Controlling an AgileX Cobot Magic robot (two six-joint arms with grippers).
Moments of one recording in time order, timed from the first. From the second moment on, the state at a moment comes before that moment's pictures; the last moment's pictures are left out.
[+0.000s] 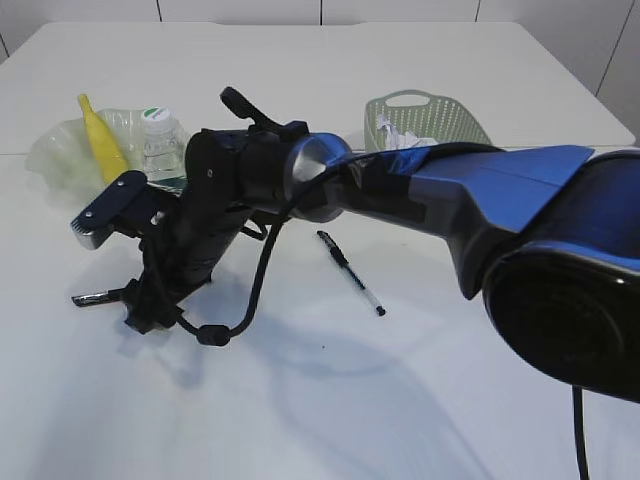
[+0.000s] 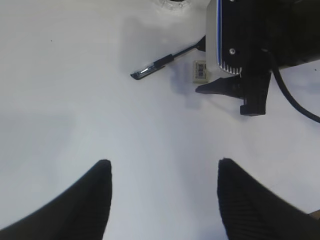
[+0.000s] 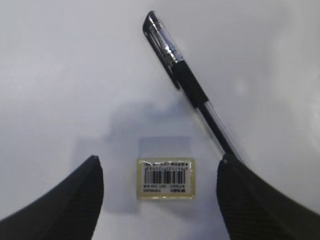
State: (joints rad) left arm -0.09 1.10 -1.01 -0.16 1.03 0.16; right arm 0.76 2.48 -2.09 0.35 0.77 -0.69
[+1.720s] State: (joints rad) left arm -0.09 1.10 -1.01 -0.16 1.03 0.16; right arm 0.75 2.53 -2.12 0.39 0.81 -0.69
